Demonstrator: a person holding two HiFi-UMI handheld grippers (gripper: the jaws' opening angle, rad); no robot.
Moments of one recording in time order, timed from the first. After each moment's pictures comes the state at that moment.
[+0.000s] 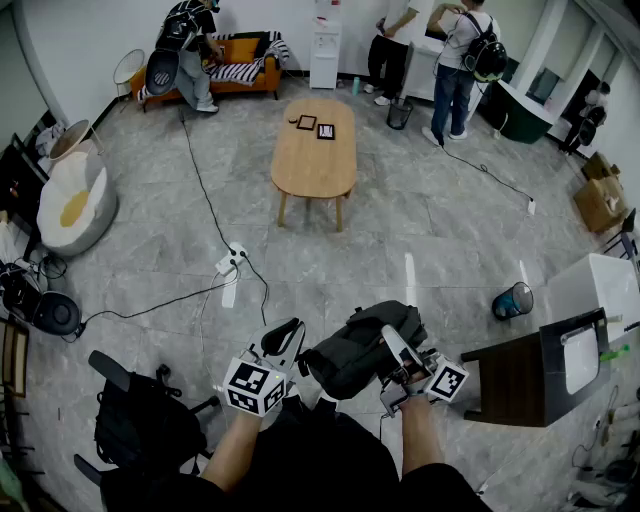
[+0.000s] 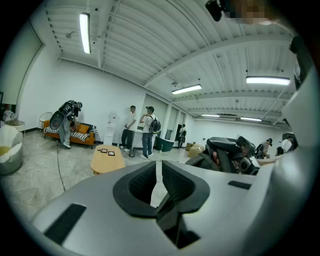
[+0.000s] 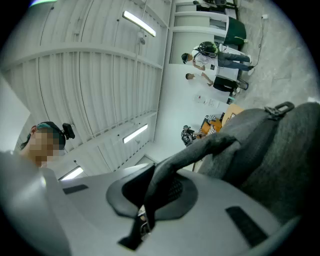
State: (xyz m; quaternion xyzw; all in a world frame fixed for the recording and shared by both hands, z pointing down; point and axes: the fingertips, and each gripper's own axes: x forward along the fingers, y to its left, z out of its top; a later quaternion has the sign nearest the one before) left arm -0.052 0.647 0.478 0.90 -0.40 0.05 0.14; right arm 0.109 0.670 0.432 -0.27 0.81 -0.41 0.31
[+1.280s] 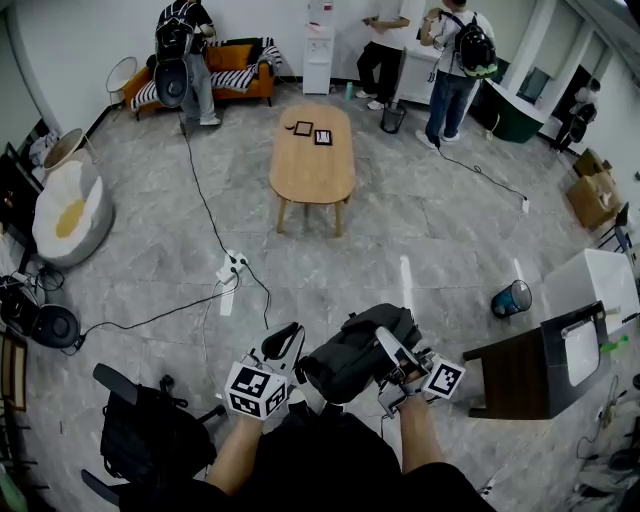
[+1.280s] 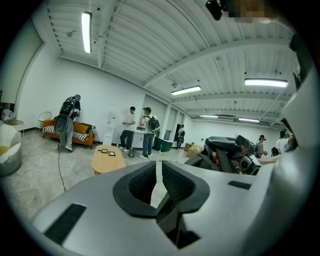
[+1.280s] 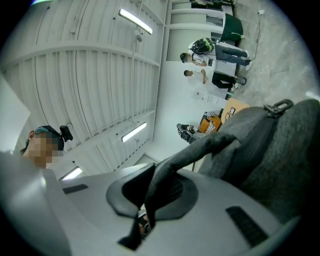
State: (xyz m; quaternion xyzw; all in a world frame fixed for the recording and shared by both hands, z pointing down) left arm -0.087 0.642 0.484 0.91 -0.39 0.05 0.15; right arm 0.065 0.666 0.437 -0.26 0.81 -0.43 0.31
